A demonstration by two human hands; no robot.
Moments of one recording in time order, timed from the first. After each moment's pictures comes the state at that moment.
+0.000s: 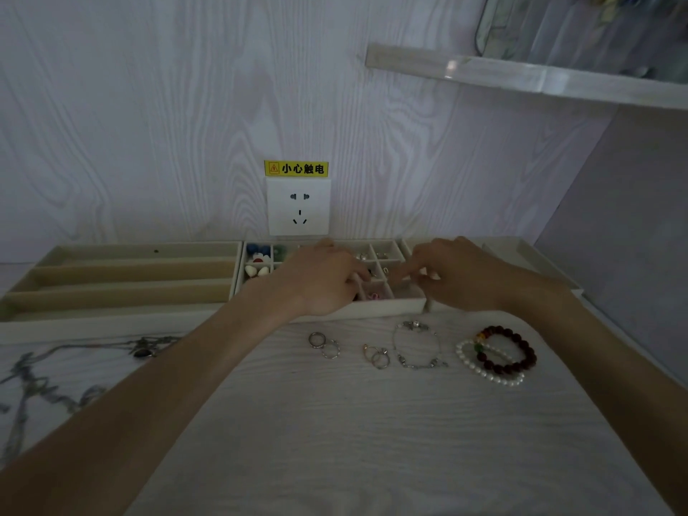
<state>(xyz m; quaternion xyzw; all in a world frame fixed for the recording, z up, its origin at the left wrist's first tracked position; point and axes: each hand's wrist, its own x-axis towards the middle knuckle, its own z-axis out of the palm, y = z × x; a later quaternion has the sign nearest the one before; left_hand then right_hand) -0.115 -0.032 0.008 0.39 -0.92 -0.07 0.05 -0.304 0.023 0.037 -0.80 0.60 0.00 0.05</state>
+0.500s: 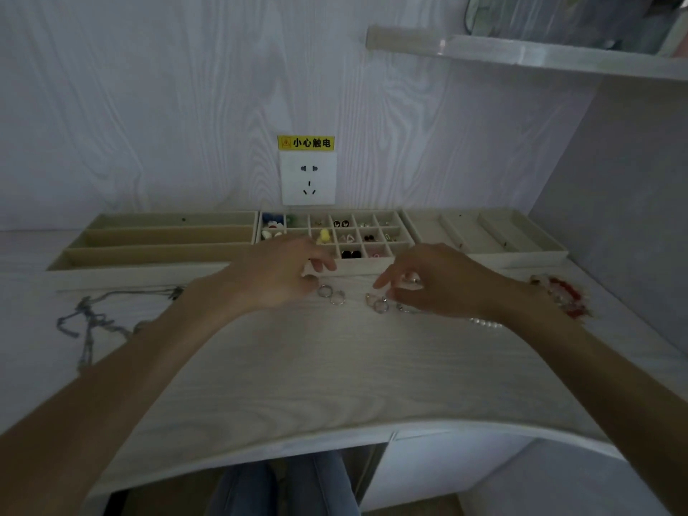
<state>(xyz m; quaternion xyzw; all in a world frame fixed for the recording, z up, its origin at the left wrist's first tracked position) -0.051 0.019 -0.002 0.42 -0.89 -0.13 0.10 -0.274 0.085 0.015 -0.81 0.57 -0.09 0.10</state>
